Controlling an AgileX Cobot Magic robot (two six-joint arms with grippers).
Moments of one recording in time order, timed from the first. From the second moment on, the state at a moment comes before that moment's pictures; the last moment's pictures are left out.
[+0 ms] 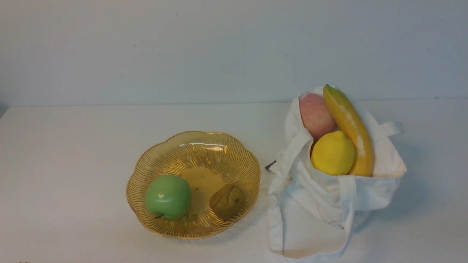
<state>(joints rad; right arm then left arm) -0.04 0.01 -0.08 0.22 0.02 0.45 -0.02 -0.02 0.03 0.01 0.39 0.03</state>
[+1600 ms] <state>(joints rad) 0.31 1.68 -1.36 0.09 0.73 -0.35 -0.02 -0.02 0.03 0.01 0.39 0.03</state>
